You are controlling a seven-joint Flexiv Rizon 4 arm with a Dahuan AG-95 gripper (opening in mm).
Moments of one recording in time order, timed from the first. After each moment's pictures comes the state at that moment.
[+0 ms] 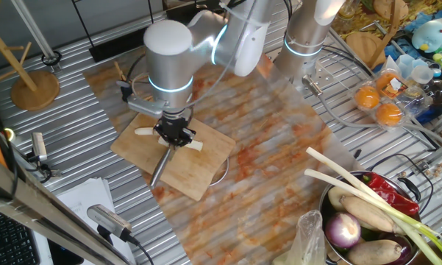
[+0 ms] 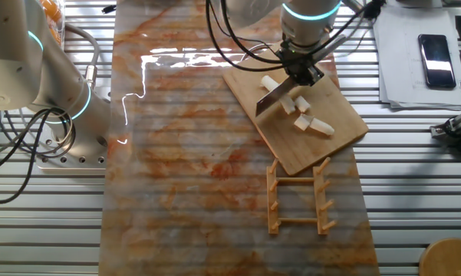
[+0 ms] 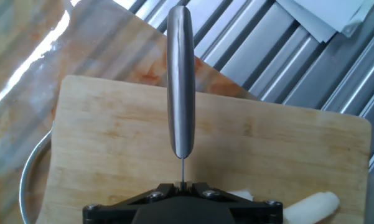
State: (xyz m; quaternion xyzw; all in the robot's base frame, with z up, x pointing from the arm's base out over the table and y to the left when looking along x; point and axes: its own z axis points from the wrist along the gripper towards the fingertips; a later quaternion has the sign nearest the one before) arm 0.525 0.101 0.051 -0.36 0.93 -0.01 0.06
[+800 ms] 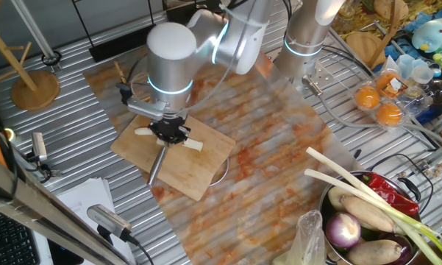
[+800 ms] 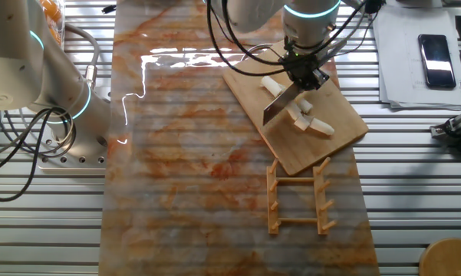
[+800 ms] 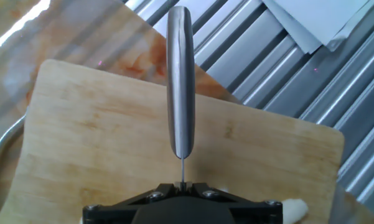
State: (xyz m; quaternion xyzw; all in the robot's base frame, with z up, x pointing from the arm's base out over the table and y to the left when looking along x) arm 0.533 0.088 0.063 -0.38 0.92 -0.02 0.05
